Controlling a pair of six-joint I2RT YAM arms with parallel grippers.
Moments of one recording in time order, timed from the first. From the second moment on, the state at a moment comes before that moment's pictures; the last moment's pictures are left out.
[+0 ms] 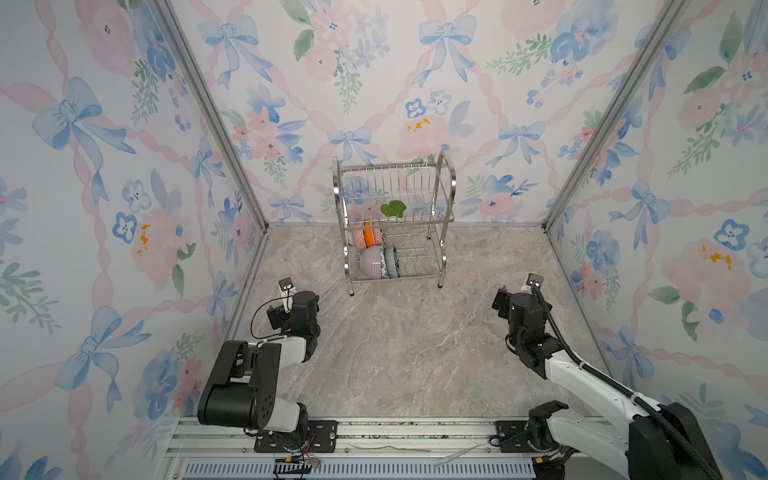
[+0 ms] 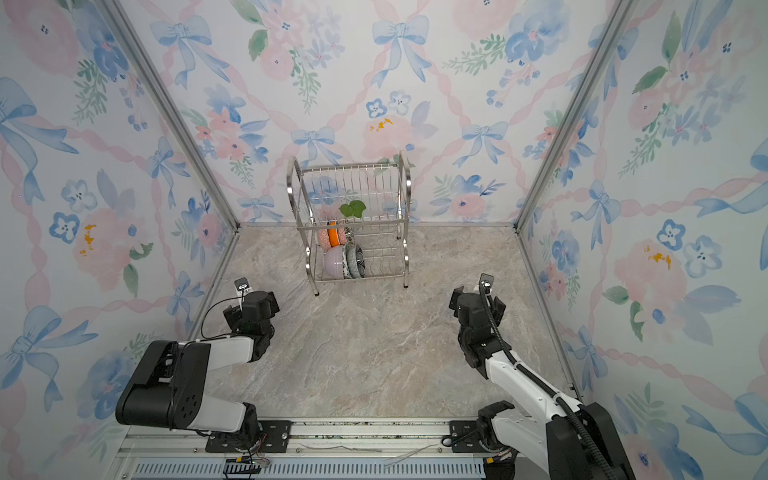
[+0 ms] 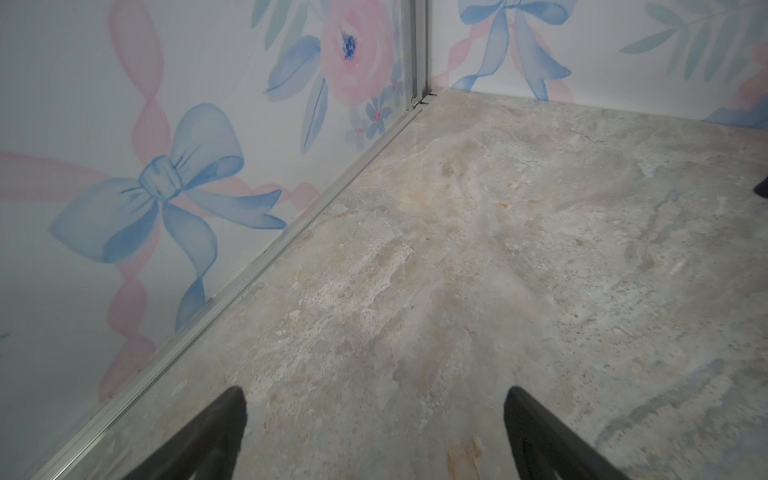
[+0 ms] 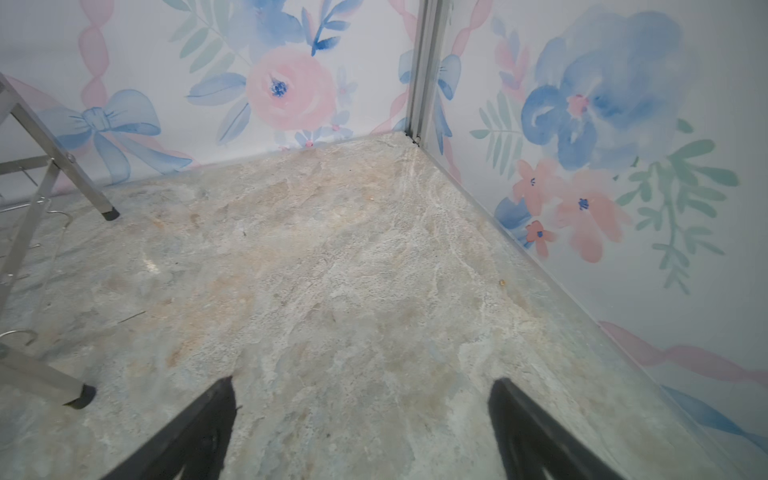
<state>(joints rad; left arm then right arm) -0.08 1.46 0.39 0.59 -0.66 -0.18 0.33 1.06 0.42 0.22 0.70 0.25</state>
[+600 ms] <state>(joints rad) -0.14 1.54 0.38 0.86 -0.46 0.01 0.26 1.24 0.39 0.49 0.84 0.05</state>
